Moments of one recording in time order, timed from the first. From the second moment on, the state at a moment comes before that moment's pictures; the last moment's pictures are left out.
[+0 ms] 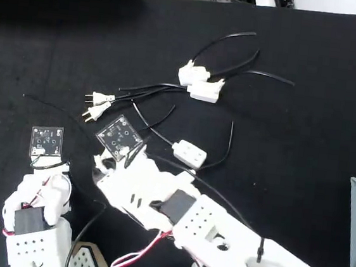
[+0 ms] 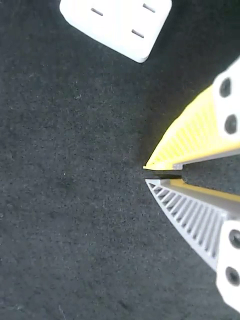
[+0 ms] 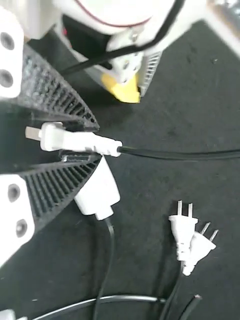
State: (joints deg) left arm -20.2 -104.2 96.2 72.8 -11.5; right arm -55.1 -39.0 65.3 22.3 -6.8
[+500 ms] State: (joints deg) left arm -20.2 -104.2 96.2 72.8 -11.5; right arm -52.3 -44.6 65.3 20.6 -4.7
